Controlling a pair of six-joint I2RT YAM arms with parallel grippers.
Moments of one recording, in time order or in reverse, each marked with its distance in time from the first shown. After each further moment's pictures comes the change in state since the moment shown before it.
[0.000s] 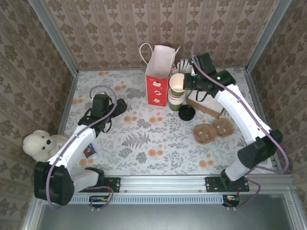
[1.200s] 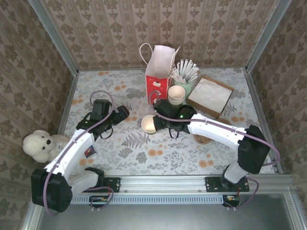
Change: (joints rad) left arm -0.023 -0.061 -0.027 -0.189 0.113 -0.134; right arm 0.442 0.037 -0.486 0.383 0.068 0.100
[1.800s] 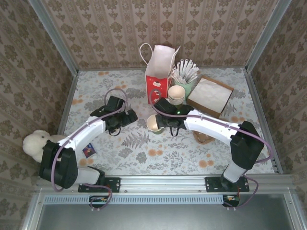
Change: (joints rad) left arm -0.103 0.267 0.114 -0.079 -0.011 -0.003; right arm -0.049 0.066 0.041 -0.103 0.050 0.058
